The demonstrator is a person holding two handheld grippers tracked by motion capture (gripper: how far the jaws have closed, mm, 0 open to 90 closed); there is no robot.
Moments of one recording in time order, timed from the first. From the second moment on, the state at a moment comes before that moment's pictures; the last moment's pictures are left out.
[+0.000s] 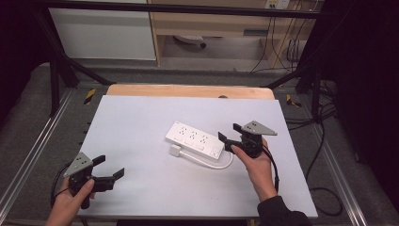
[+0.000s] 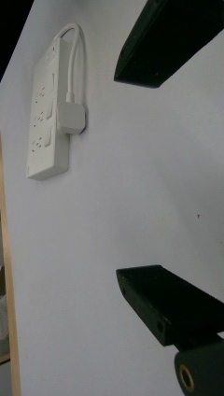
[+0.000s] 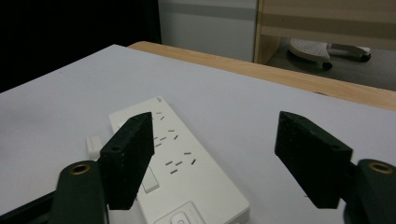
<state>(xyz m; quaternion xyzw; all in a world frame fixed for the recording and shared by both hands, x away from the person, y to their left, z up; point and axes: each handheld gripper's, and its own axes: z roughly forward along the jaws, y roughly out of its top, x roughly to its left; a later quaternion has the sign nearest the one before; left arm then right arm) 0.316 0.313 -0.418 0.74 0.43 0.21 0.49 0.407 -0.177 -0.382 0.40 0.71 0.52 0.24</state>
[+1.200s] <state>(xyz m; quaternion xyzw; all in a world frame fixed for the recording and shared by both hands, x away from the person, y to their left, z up) 0.316 0.312 -0.418 0.74 0.42 0.21 0.48 0.415 -0.137 -0.406 0.36 0.73 0.52 0.24</state>
